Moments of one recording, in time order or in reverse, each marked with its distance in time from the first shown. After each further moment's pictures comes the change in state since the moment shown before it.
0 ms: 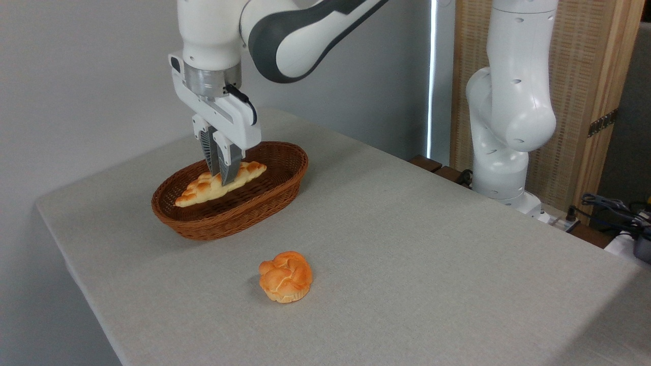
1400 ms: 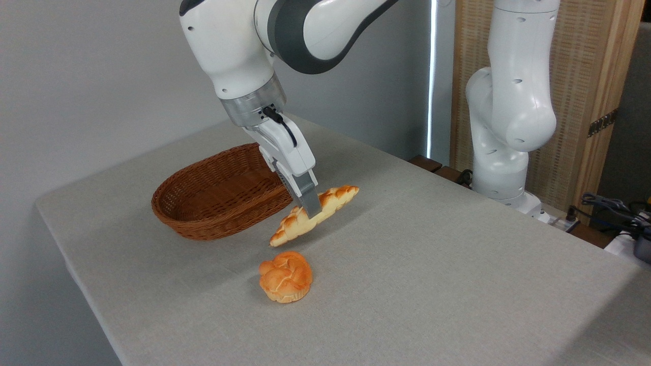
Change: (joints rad) arm 0.006 -0.015 0.168 0.016 0.287 -0.397 0.308
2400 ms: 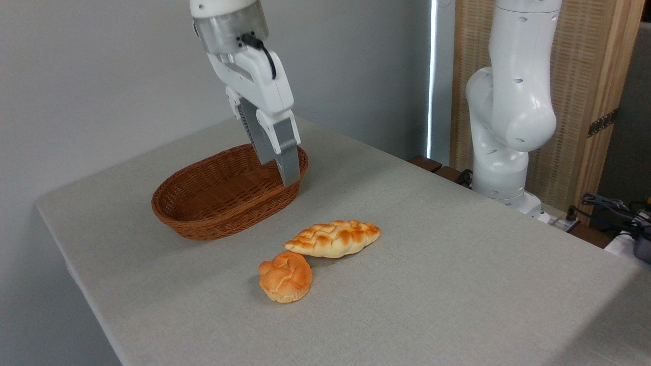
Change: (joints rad) arm 0.000 -0.015 0.001 0.232 0.000 -0.089 0.000
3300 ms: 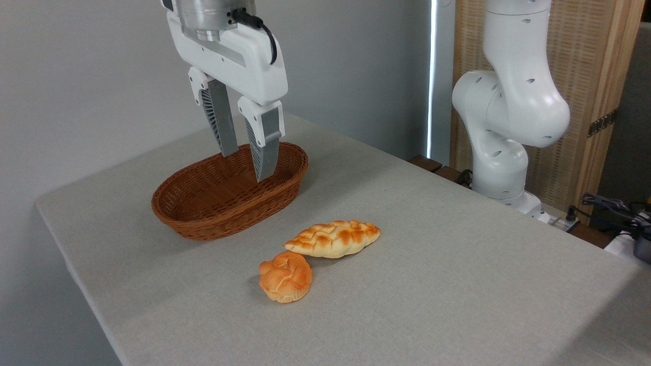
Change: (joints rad) arm 0.410 0.098 -0.282 0.180 -0.153 0.000 -0.053
